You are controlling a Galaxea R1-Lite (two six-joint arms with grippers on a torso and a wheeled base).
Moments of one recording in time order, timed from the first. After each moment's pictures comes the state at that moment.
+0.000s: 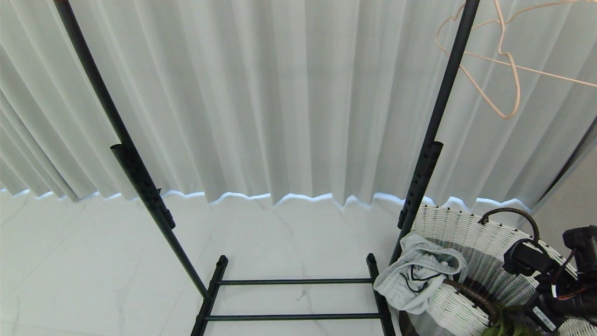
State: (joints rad) left arm 0.00 0.00 0.00 0.00 -0.06 0.05; right arm -0.05 1.65 -0.38 -0.37 0.00 -0.68
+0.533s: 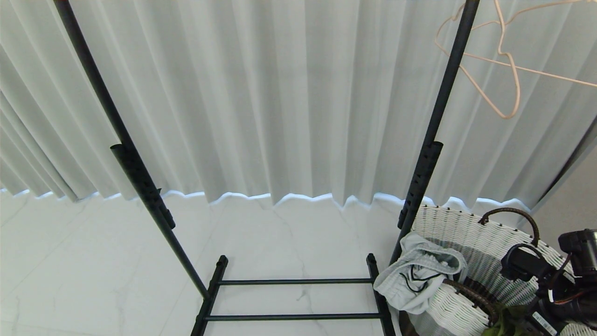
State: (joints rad) left arm 0.00 0.00 0.00 0.00 -0.06 0.05; right arm -0.03 1.66 -0.36 -0.37 -0.07 -0.69
